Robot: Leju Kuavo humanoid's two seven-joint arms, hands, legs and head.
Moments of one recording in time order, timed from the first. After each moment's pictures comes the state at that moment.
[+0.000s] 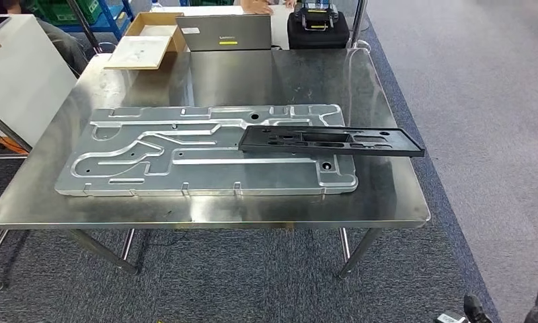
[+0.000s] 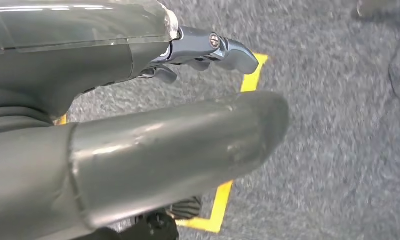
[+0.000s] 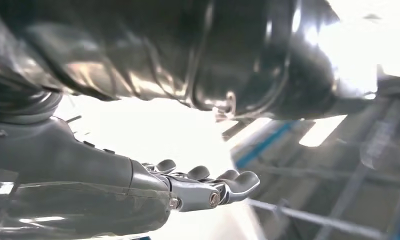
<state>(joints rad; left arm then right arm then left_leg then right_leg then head) -0.03 0.00 1.28 -0.21 -1.02 -0.25 -0.60 0.33 0.29 -0.70 -1.96 0.82 -0.59 -0.66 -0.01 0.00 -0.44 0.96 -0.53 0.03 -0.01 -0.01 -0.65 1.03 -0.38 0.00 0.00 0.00</state>
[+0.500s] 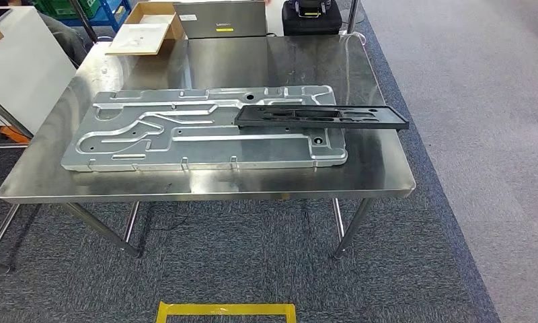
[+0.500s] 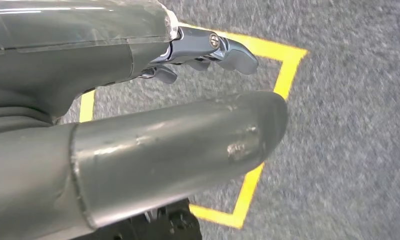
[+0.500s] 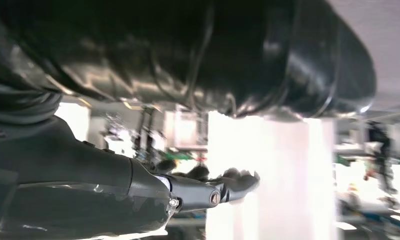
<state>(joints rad) -0.03 -0.05 1.33 -0.22 -1.03 -0.24 -0.58 0.09 0.32 -1.22 -1.48 1.20 -0.52 -0.63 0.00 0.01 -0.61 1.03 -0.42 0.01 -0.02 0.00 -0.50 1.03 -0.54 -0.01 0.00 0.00</state>
